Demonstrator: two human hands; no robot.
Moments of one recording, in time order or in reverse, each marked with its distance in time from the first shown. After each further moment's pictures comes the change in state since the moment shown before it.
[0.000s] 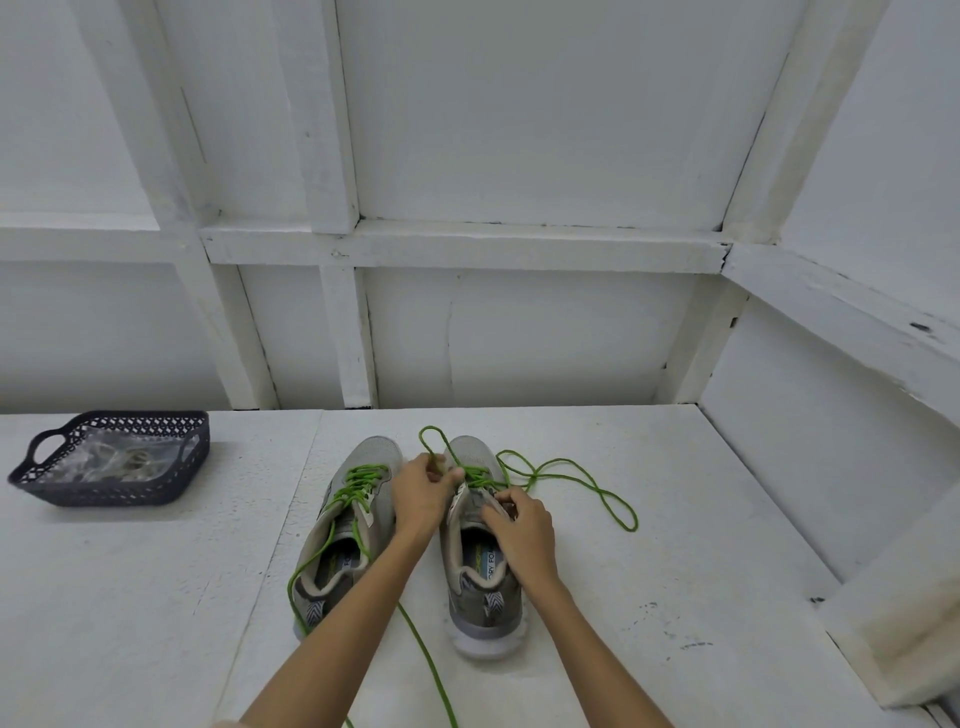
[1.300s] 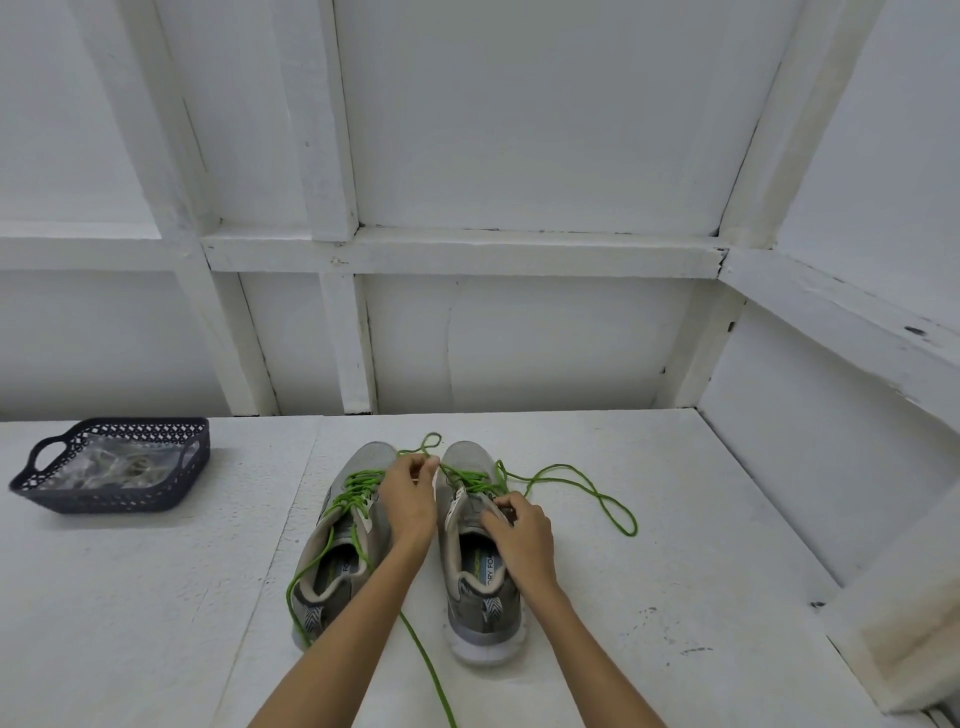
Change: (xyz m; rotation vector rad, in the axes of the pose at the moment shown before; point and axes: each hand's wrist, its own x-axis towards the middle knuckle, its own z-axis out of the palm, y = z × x) left_hand -0.008 0.007 -0.005 -0.147 0.220 0.020; right_hand 0.001 0.003 0.002 0.015 -0.004 0.008
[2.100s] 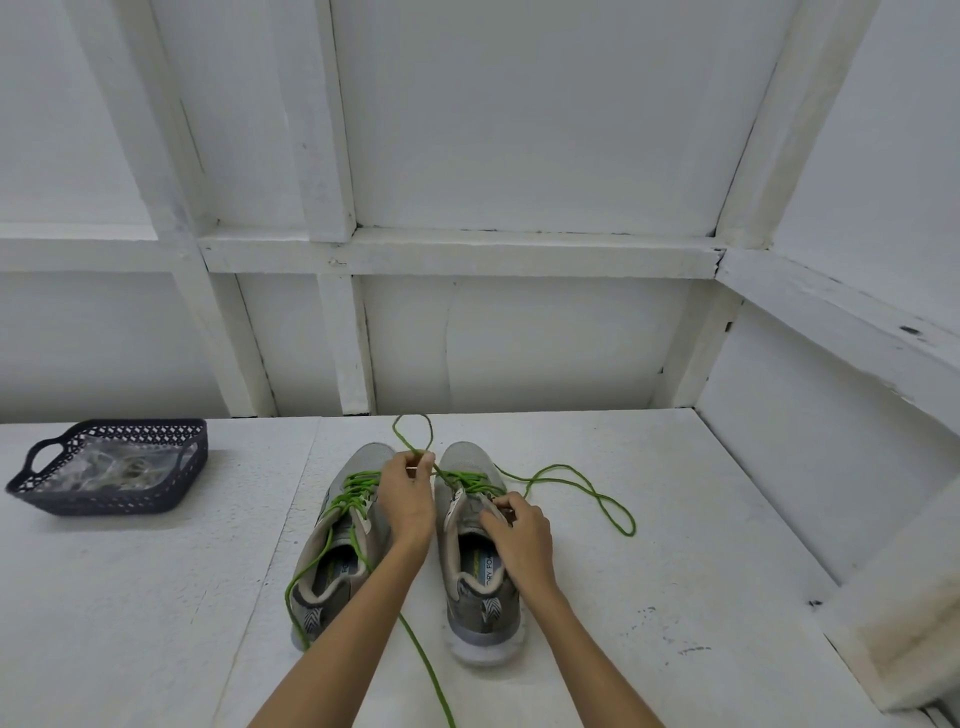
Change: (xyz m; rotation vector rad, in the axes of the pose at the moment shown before) left_hand 0.000 0.004 0.001 -0.084 0.024 -0.031; right_hand 0.001 0.001 0.000 0.003 0.016 0.012
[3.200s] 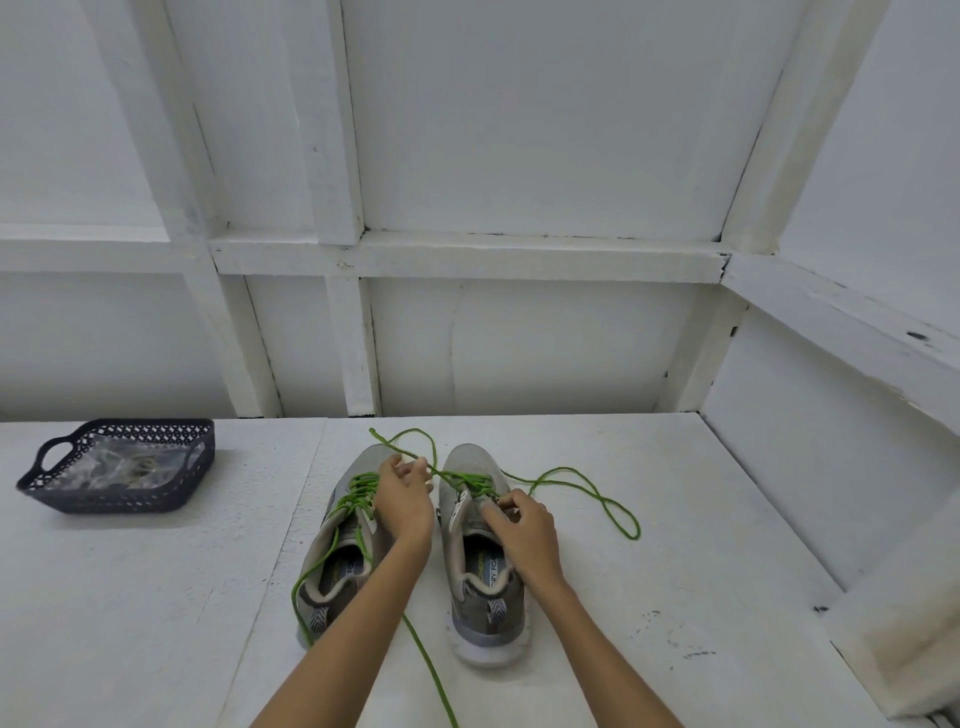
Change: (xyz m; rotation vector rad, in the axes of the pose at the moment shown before) left_hand 0.001 0.005 -0.003 -0.242 0.099 -0.233; right_hand 0.000 -0.017 -0.008 -0.032 -0.049 0.017
